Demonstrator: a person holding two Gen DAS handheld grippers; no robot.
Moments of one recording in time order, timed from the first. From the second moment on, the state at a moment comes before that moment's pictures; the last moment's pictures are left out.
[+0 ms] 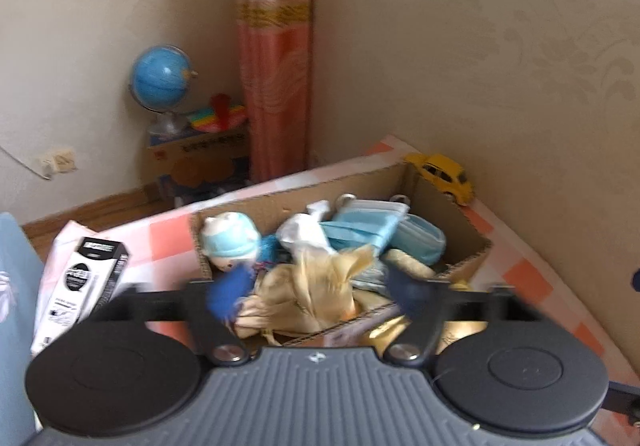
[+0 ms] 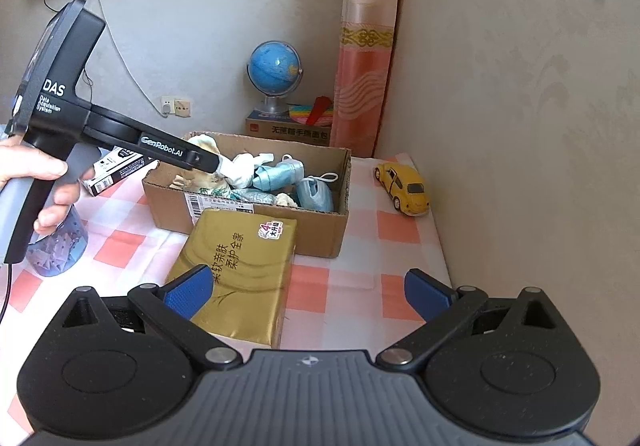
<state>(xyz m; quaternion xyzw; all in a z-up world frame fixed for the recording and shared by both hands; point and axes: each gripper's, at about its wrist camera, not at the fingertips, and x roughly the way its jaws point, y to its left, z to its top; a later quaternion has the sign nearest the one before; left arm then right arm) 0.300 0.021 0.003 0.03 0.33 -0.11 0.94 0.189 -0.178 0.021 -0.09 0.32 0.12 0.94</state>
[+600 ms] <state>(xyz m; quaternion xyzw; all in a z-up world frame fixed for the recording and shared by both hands) 0.192 0.030 0.019 0.03 0.29 -0.07 0.95 0.180 -0.170 0.030 -0.06 0.36 0.05 0.93</state>
